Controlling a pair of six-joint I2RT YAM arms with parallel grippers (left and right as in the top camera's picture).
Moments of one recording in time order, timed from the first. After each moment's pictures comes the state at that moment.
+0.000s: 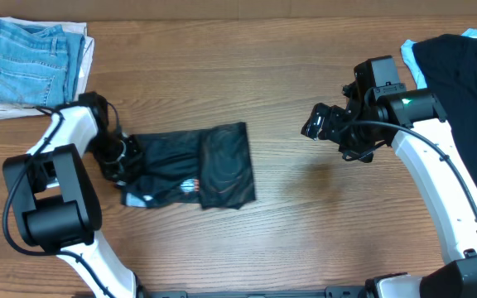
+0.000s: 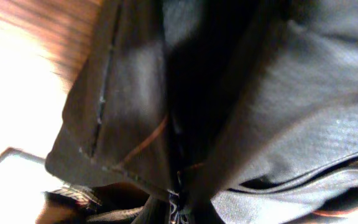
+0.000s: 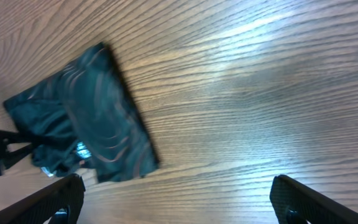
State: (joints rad) left arm 0.22 2.02 1.32 -1.08 0.25 -0.31; right arm 0.18 1.55 1.39 -1.14 -0.31 0.51
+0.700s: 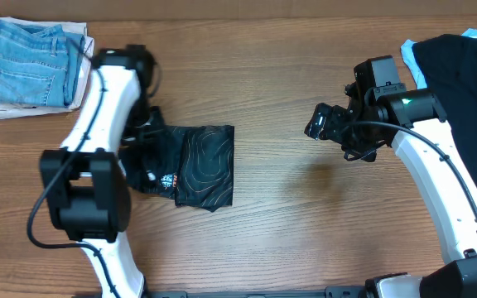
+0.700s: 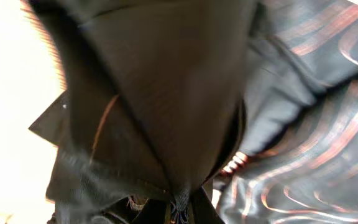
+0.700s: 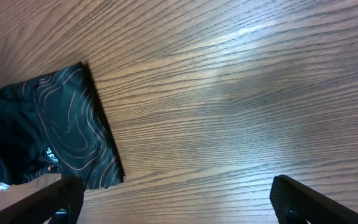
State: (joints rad) left arm -0.08 2.05 1.73 -1.44 -0.12 -0.42; right arm 0.18 1.55 1.39 -1.13 -0.26 0.51
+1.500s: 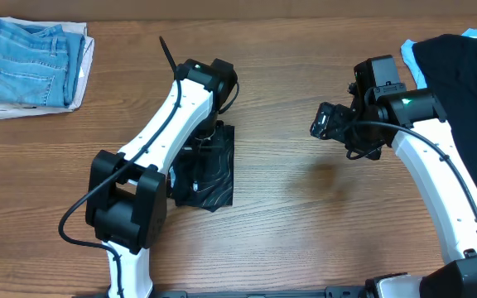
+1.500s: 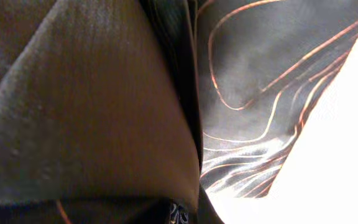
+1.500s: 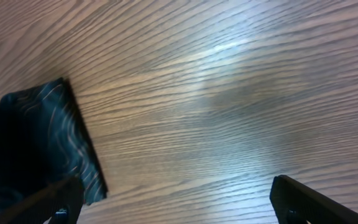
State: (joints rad) left arm -0.43 2.05 1.73 -1.44 -0.10 -0.50; right arm 0.18 1.55 1.39 -1.13 -0.17 0.51
